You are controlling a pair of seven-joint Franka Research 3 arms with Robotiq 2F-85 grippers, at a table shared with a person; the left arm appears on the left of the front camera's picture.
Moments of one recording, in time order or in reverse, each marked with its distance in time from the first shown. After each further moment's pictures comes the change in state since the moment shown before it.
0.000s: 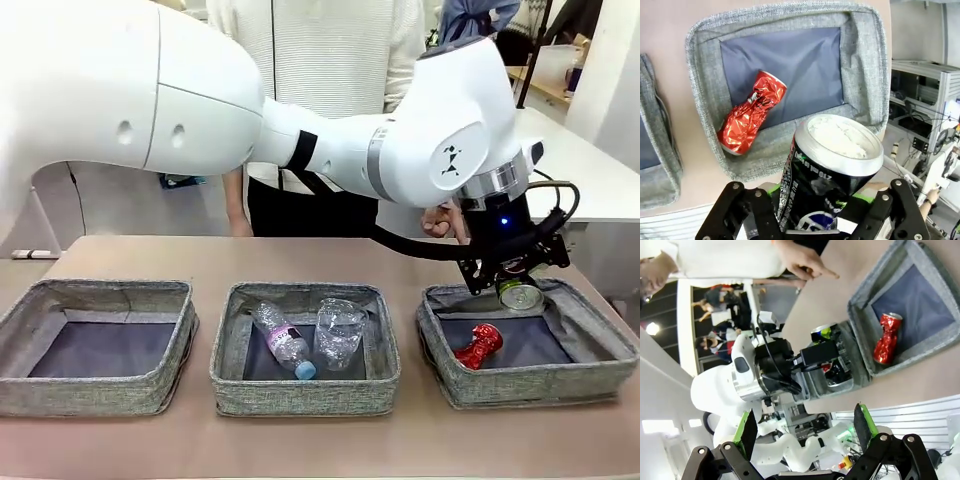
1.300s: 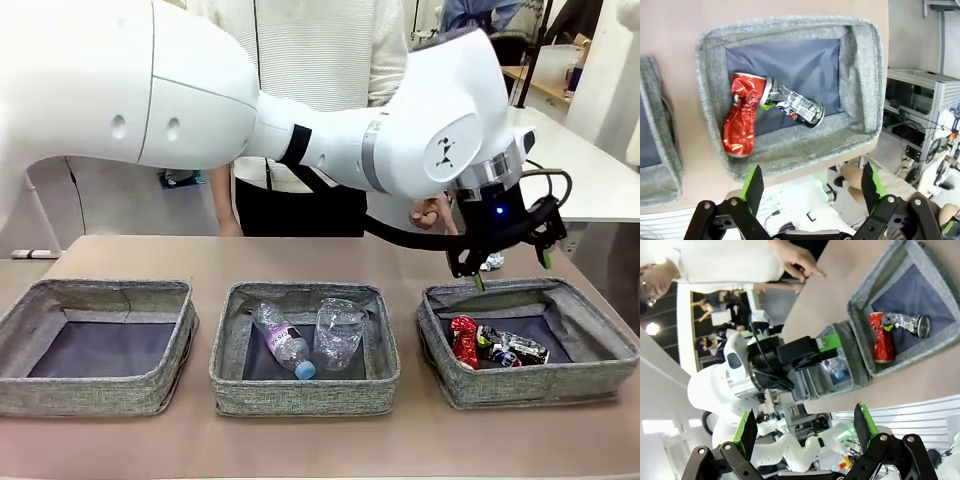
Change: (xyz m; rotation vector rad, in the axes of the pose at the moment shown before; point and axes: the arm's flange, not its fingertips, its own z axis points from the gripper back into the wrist) left arm 0.011 0.004 0.017 -0.016 -0.027 0.049; right arm 0.000 0.000 0.000 -0.001 0.000 0.000
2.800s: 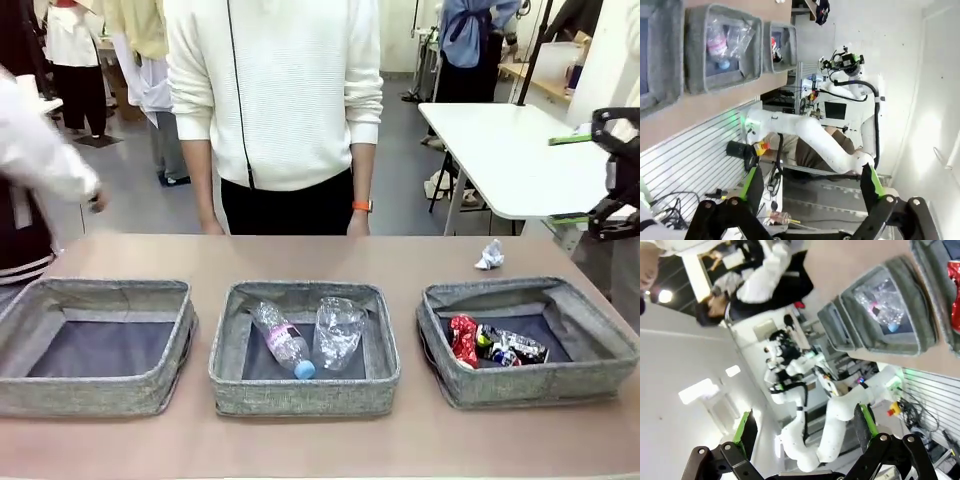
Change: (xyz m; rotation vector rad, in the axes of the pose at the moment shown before) left arm -0.140 0.581 0.375 -0.843 -0.035 0.090; right arm 0.050 0.037 -0.157 0.129 0.406 -0.223
